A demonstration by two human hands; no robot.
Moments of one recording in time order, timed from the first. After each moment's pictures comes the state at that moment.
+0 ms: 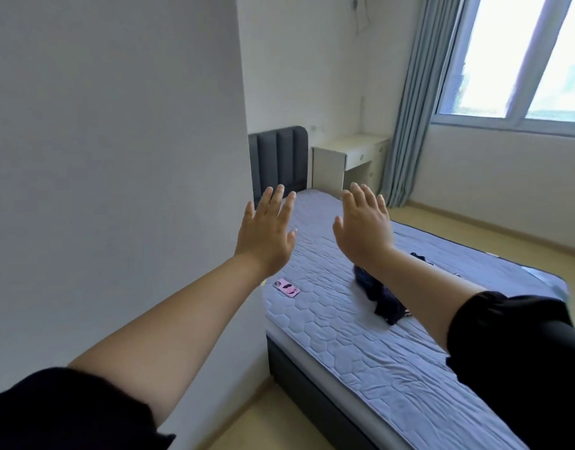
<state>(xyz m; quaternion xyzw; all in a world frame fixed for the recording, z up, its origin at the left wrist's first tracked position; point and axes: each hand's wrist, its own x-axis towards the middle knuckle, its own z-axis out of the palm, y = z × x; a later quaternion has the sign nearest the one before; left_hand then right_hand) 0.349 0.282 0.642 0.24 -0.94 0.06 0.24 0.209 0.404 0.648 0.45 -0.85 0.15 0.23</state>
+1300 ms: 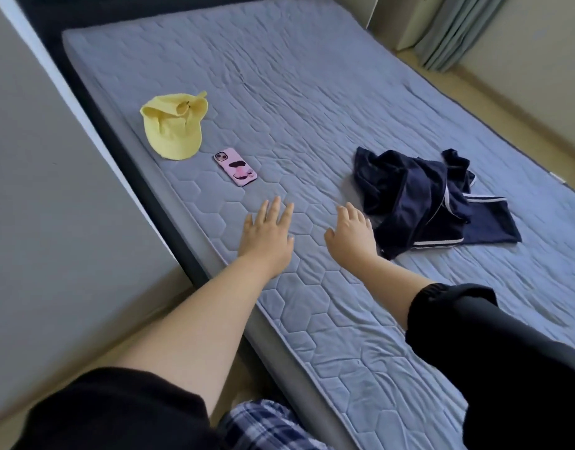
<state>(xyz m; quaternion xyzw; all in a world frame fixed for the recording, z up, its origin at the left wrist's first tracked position) 0.000 0.134 0.129 0.34 -0.93 -0.14 -0.06 -0.151 0.232 0.126 0.41 -0.90 0.01 -0.11</state>
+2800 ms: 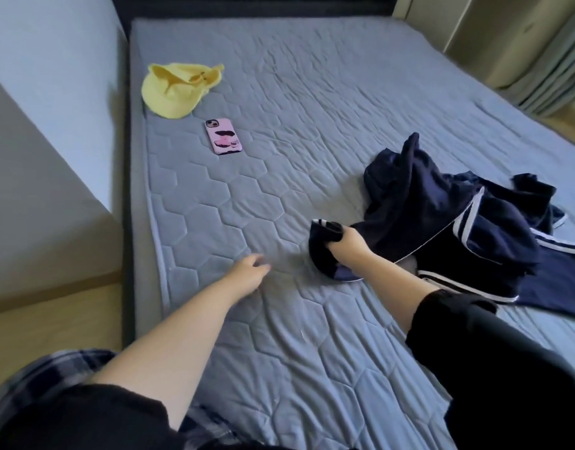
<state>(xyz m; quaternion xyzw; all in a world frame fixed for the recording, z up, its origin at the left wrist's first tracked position) -0.145 0.249 -0.107 0.60 -0.59 -0.53 0.11 -0.358 0.279 -0.071 0.49 -0.79 0.22 -0.29</state>
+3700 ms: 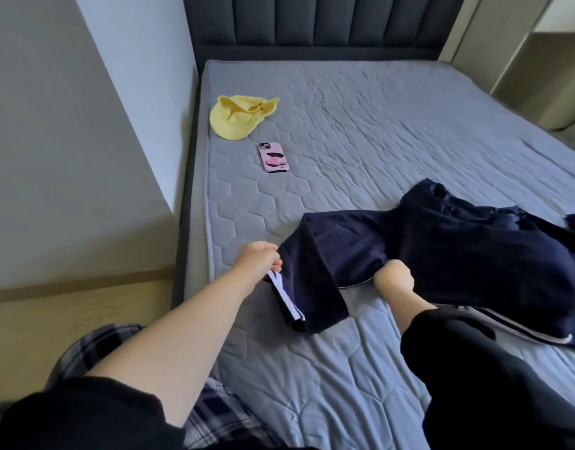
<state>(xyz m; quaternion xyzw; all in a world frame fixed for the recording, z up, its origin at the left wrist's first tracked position) -0.102 0.250 -0.049 0.63 -0.41 -0.59 0.28 -0.363 0.285 -0.111 0.39 -0.90 0.04 -0.17</state>
